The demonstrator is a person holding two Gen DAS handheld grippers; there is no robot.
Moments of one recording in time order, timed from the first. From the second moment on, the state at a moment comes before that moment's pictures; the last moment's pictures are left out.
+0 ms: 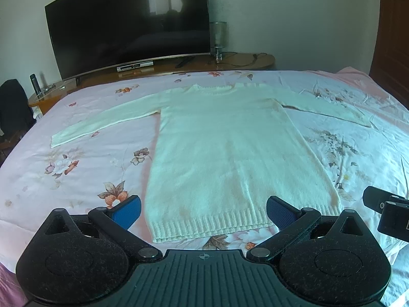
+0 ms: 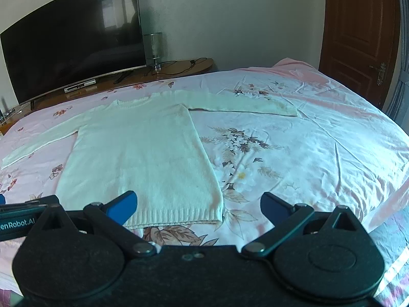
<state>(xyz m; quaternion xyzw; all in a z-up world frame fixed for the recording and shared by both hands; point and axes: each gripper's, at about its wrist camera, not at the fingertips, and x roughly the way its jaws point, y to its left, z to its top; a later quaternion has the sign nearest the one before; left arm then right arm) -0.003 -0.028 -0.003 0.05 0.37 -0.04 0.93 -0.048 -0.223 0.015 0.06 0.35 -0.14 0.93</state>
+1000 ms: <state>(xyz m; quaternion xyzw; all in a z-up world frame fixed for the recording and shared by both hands) 0.000 -0.032 -0.007 0.04 0.38 -0.04 0.92 -0.038 -0.227 0.011 0.06 0.36 -0.13 0.92</state>
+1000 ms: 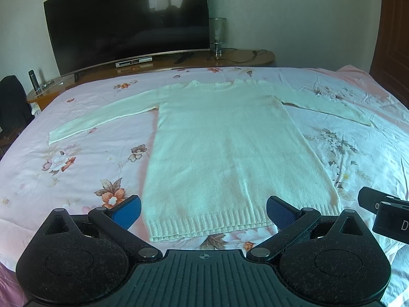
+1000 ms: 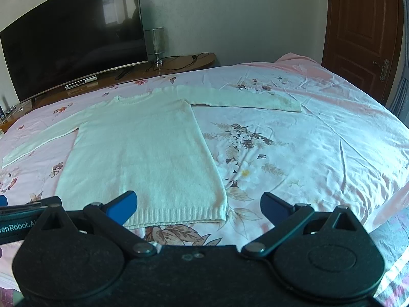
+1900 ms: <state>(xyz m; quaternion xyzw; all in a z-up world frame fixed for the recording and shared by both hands) 0.010 -0.032 -0.009 0.04 0.38 -0.03 0.92 -0.032 -0.227 0.009 0.07 0.36 -0.13 0.92</state>
